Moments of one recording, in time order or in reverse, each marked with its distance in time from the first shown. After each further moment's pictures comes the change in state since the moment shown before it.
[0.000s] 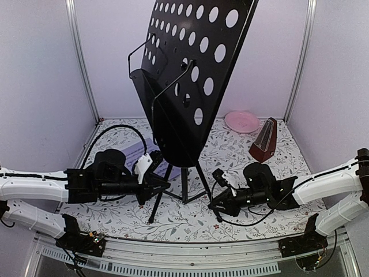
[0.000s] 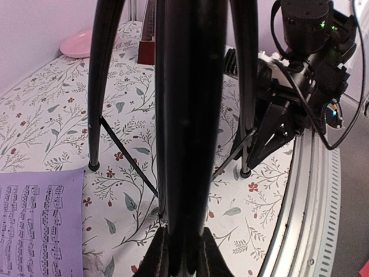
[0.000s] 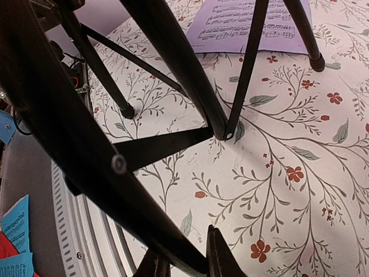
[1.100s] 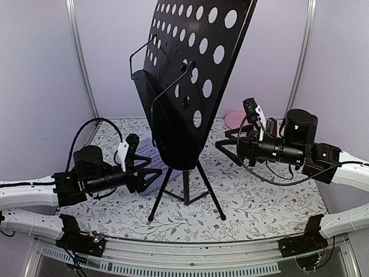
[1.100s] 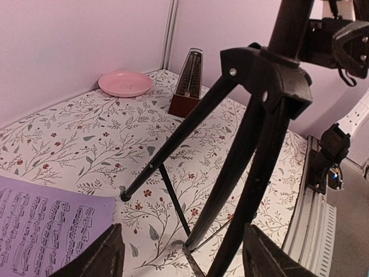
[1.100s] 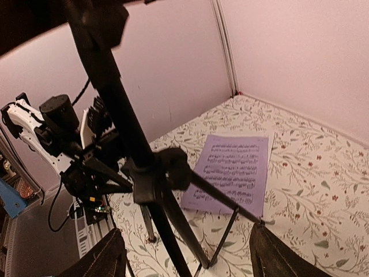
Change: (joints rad) left arm 0.089 -0.175 -0.090 0.151 -0.030 -0.100; right arm -0.050 -0.357 0.364 -0.264 0.136 -0.058
